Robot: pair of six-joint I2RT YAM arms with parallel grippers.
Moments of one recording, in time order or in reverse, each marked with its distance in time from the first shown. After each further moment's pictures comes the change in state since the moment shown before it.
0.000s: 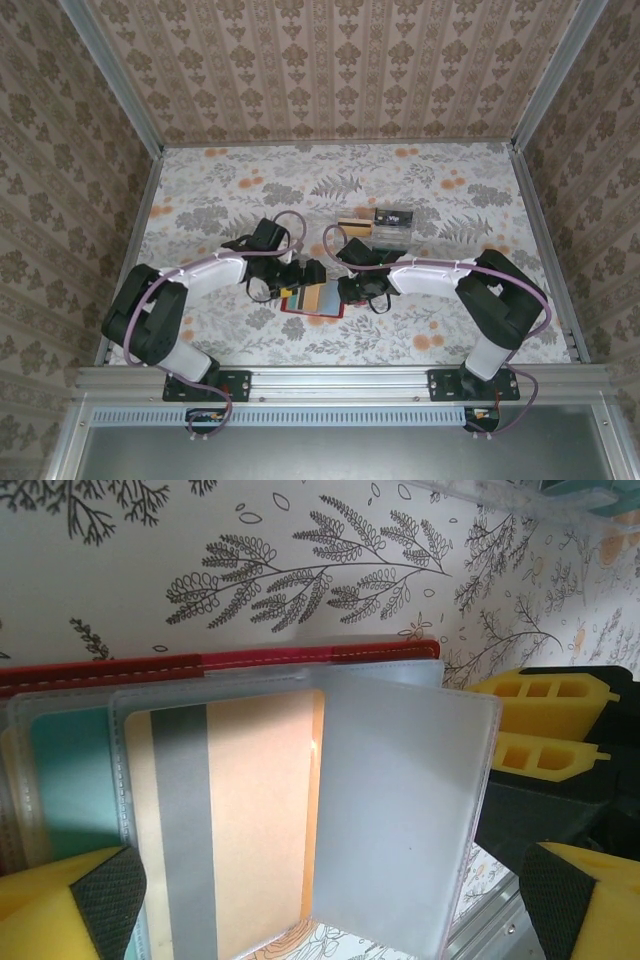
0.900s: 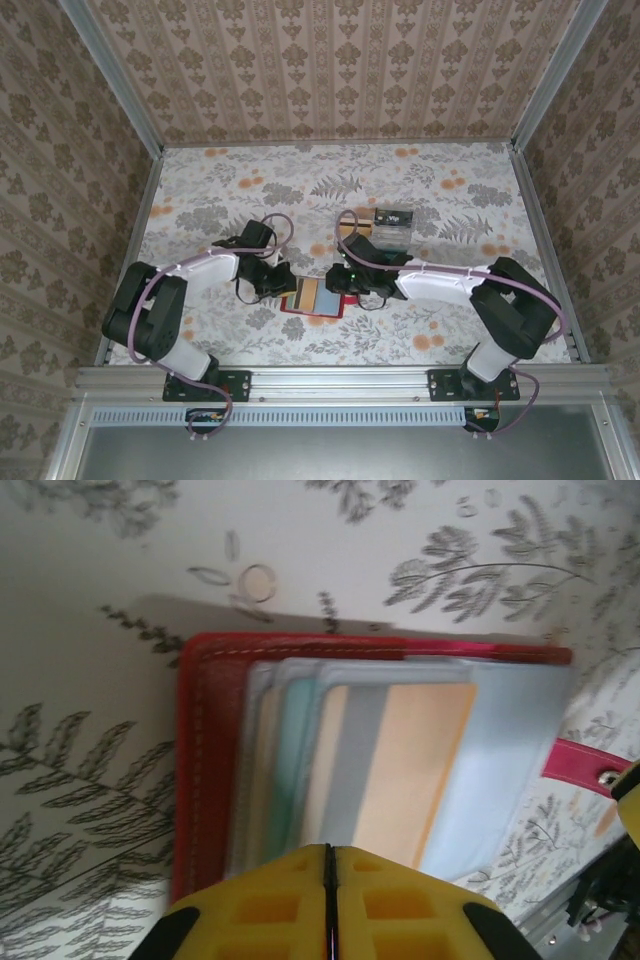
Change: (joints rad) left arm 0.112 0.038 -0.030 -0.098 -0.043 0.072; right arm 0.013 -0.044 -0.064 0.296 -0.123 0.375
